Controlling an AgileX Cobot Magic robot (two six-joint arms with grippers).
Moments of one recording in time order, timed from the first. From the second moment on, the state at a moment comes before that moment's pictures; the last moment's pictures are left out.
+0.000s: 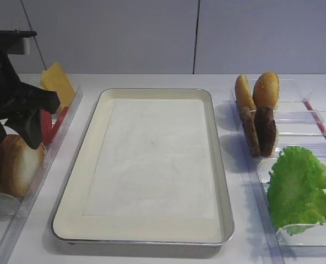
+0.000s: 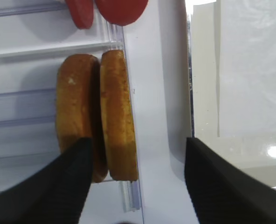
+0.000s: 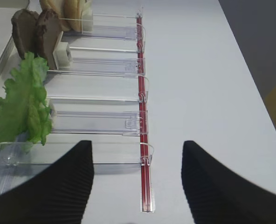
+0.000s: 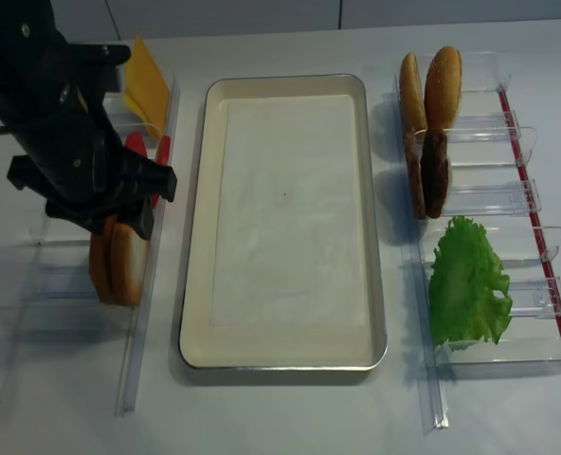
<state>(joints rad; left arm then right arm) -0.30 1.48 -1.20 0.02 1.23 -0.20 -0.12 -0.02 -0.47 0.04 1.13 -0.13</state>
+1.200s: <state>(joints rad) -0.30 1.57 -1.20 0.05 1.23 -0.19 -0.12 -0.02 -0.47 0.04 1.13 -0.13</state>
